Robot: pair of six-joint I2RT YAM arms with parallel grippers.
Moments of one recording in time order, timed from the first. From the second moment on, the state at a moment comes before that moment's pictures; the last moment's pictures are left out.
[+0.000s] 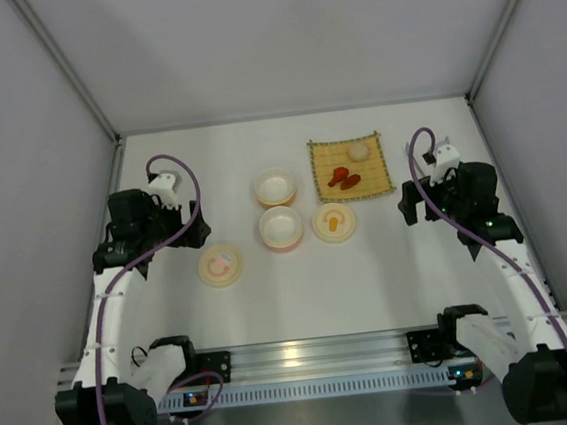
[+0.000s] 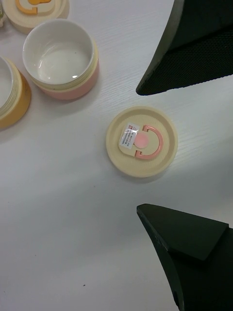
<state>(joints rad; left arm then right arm) 0.03 0.98 0.90 -0.61 0.38 0.13 -0.01 0.89 0.72 -0.38 -0.29 -0.15</state>
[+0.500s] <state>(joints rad) 0.03 1.00 0.96 -0.64 0.38 0.15 -0.04 1.08 0.86 -0.47 -0.19 -0.15</state>
